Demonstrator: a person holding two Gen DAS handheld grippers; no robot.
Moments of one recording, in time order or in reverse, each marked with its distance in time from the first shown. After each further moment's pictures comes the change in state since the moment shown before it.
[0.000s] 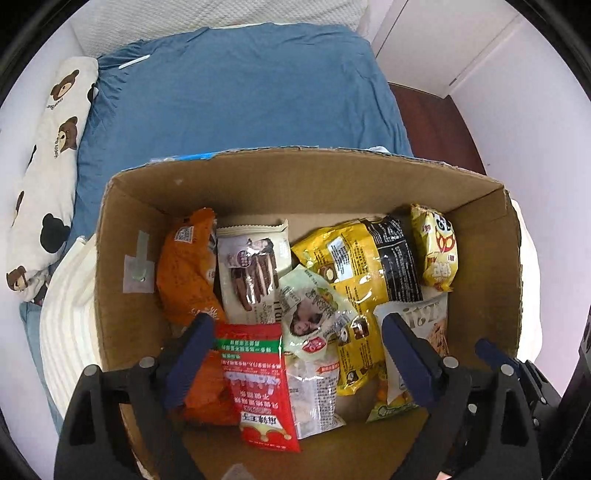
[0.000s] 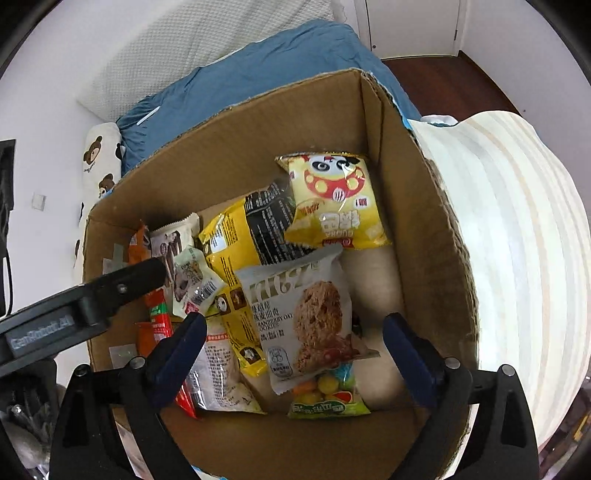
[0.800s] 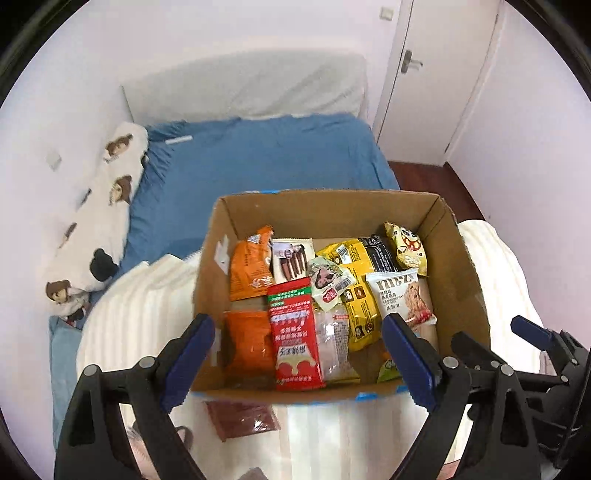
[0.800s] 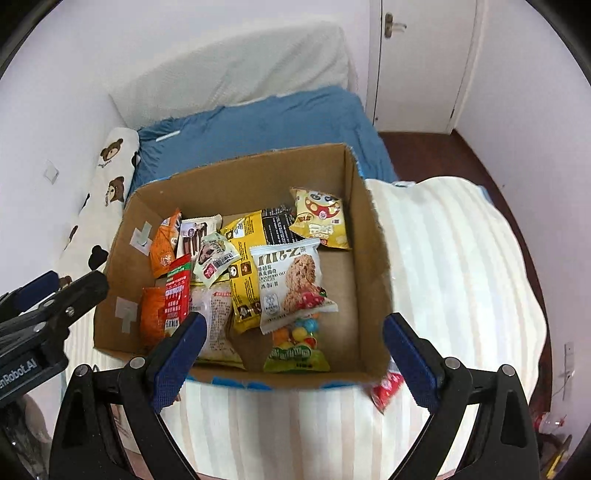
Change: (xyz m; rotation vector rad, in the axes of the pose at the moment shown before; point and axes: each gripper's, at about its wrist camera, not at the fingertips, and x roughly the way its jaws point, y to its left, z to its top) left arm -0.124 -0.002 -0.133 0.024 -0.409 0.096; right arm -0.114 0.011 -0.093 -0.178 -0.271 -0.107
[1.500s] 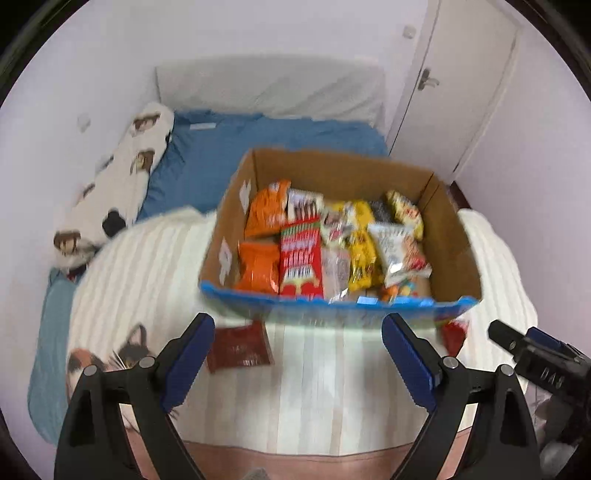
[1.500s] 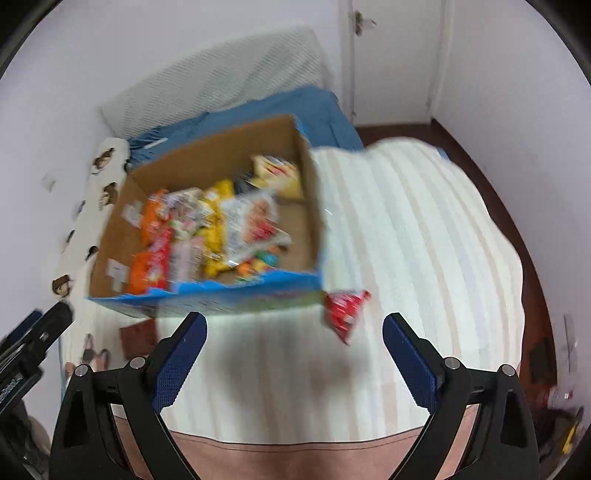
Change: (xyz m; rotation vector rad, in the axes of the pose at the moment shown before) left arm -0.017 0.003 -0.098 -0.134 -0.006 0.011; right arm -0.036 -0.058 -0.077 0.079 0.011 -0.023
